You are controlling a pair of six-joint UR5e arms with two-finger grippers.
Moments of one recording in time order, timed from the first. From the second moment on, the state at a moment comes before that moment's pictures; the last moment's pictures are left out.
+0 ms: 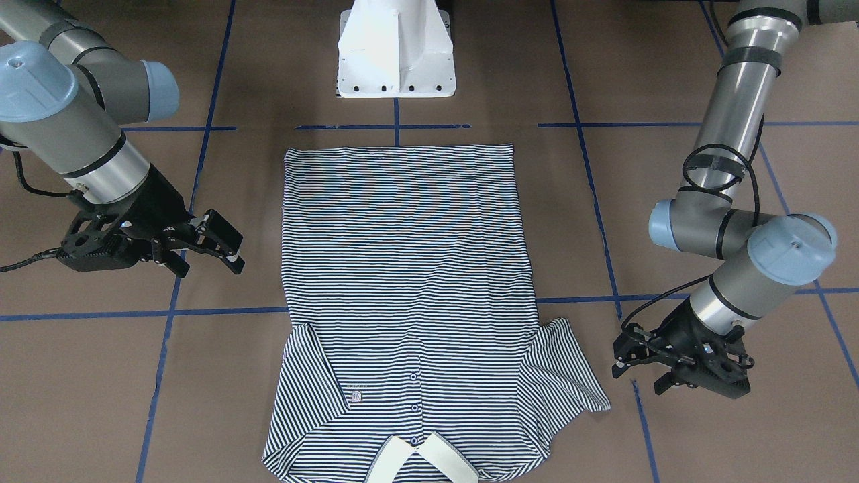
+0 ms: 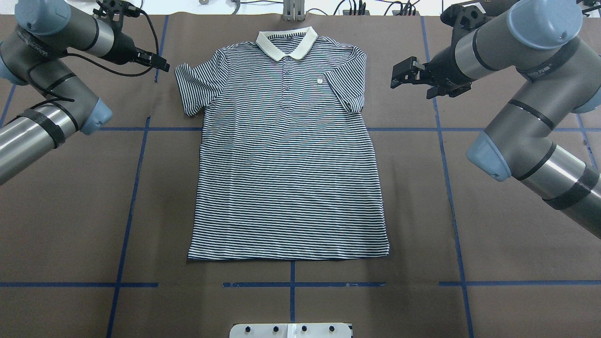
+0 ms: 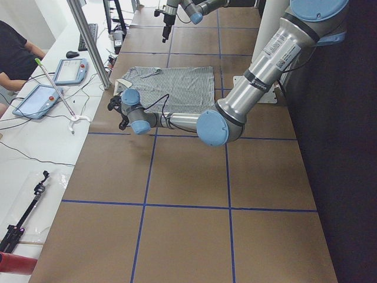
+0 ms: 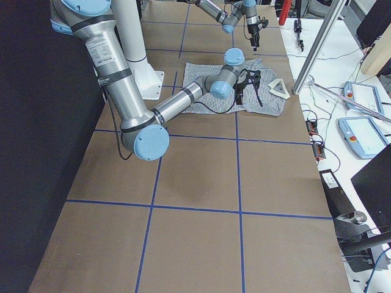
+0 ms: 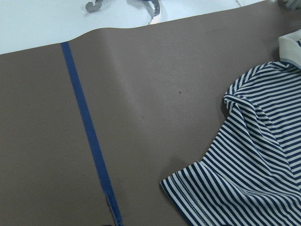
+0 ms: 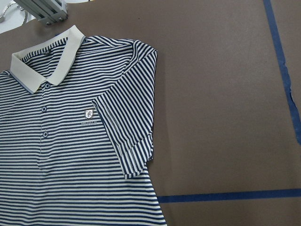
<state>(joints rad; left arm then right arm) -1.01 -2.27 -0.85 -2.64 -2.11 -0.68 0.92 -1.14 1.70 -1.13 2.09 1.21</state>
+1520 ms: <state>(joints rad) -0.94 -2.40 -0.62 -2.73 -1.99 -0.68 0.92 -1.16 1.70 -1.13 2.08 1.20</state>
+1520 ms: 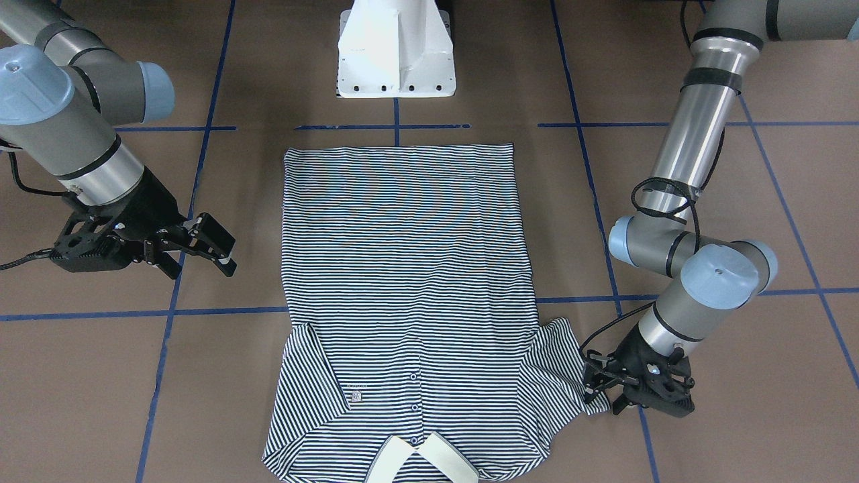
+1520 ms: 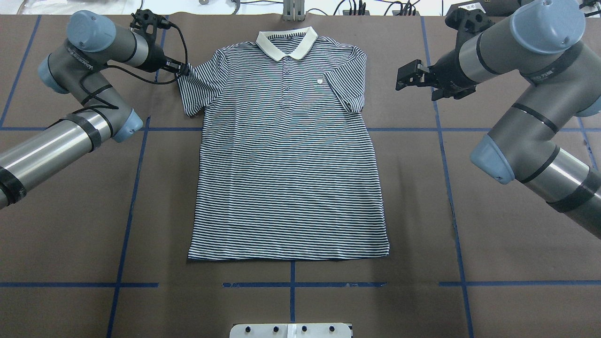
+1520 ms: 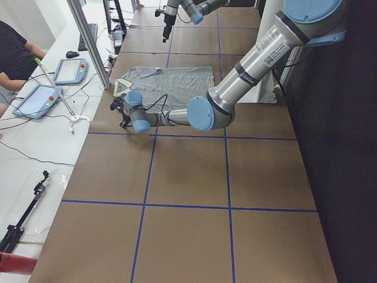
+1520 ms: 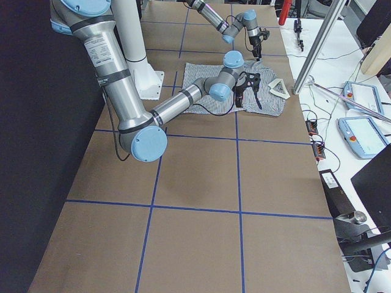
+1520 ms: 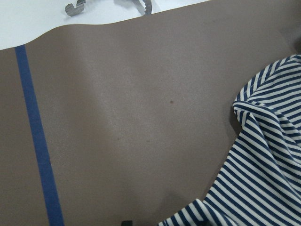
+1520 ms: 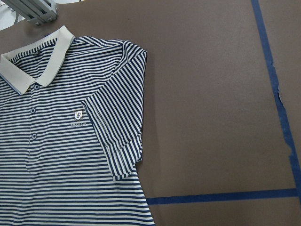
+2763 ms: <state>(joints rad) -0.85 -2.32 -1.02 -2.55 -1.94 -0.85 0.92 -1.18 1.68 -1.09 2.07 1.21</state>
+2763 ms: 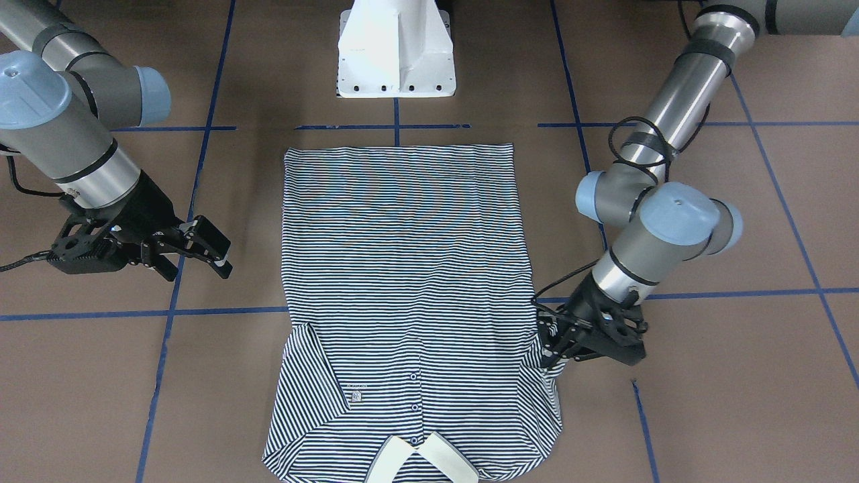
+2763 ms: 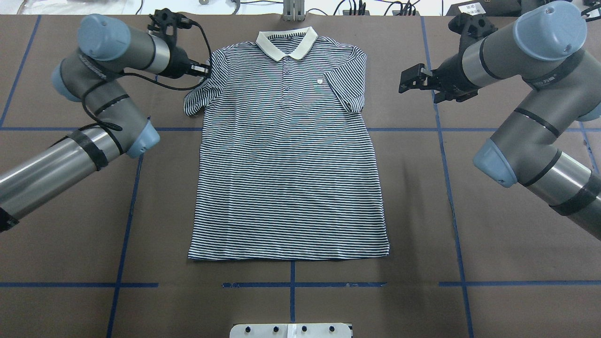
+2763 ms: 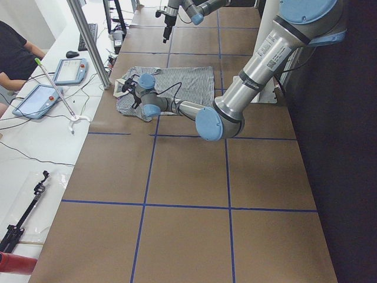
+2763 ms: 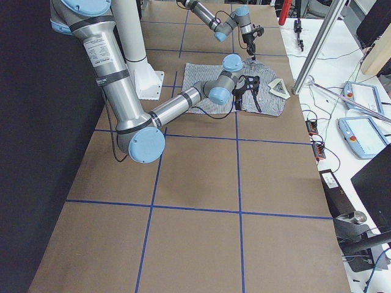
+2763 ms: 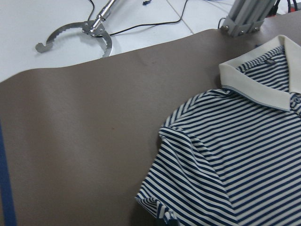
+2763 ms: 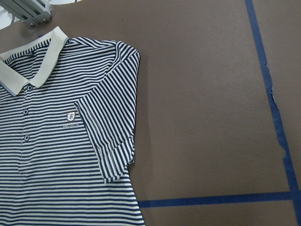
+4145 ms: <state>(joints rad) -0.80 -2.51 -0.84 -2.47 -1.74 -0.92 0.90 -1.22 1.65 -0.90 2.09 1.27</state>
